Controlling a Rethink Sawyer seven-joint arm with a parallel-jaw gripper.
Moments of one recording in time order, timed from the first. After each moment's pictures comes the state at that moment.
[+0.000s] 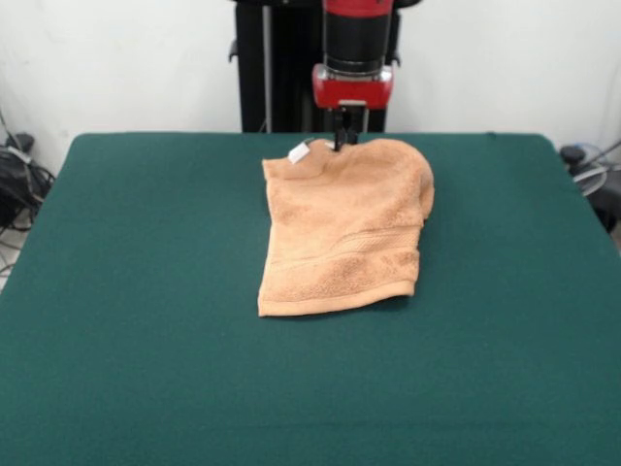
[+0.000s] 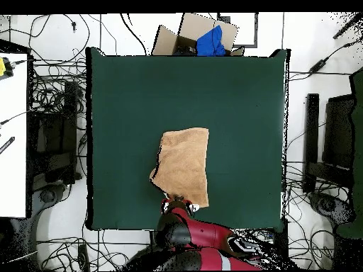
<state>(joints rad) -0.36 -0.54 -0.01 2.29 -0.20 -0.28 1.57</state>
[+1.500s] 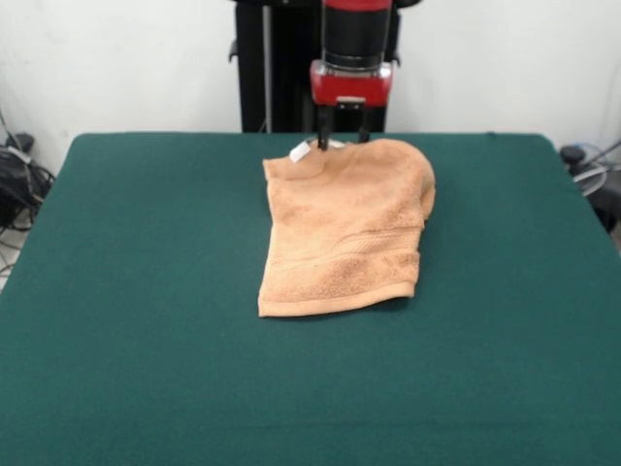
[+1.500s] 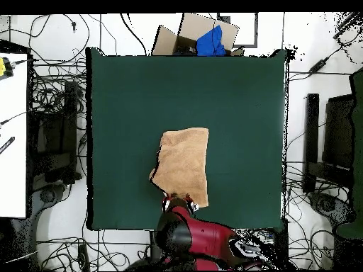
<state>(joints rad) -0.36 -0.59 -0.01 2.29 -0.20 -0.28 1.57</state>
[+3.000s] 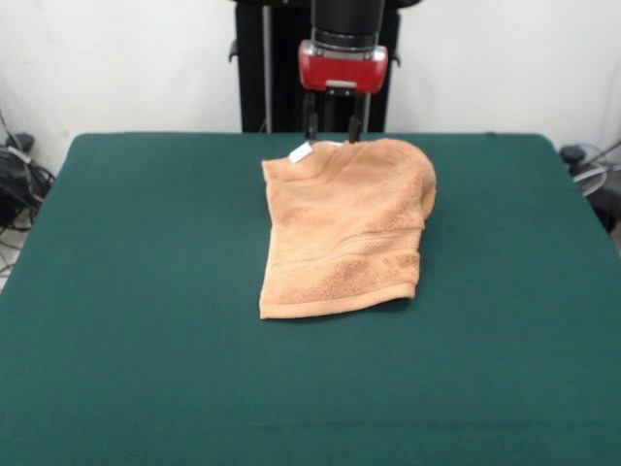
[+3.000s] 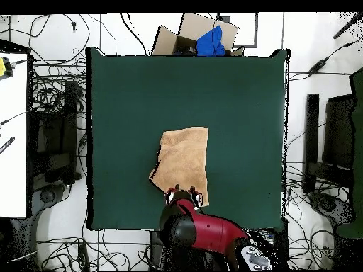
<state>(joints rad) -0.37 -0.72 0.00 2.27 -0.17 -0.17 1.57</state>
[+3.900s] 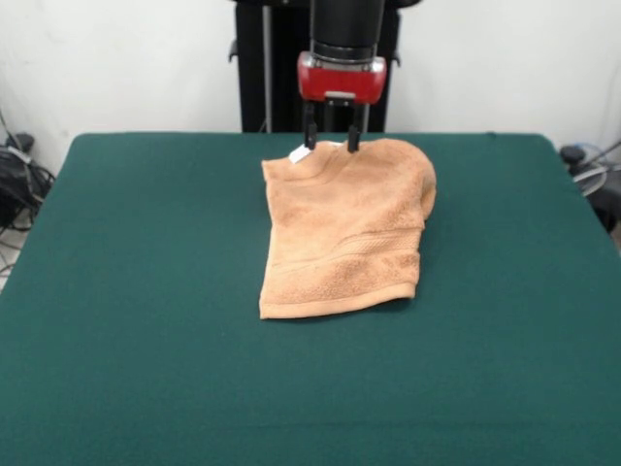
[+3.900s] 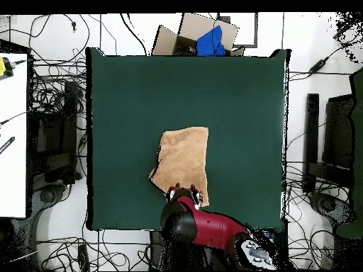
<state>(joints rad) -0.37 -0.68 0.00 2.25 -0.17 -0.17 1.57</state>
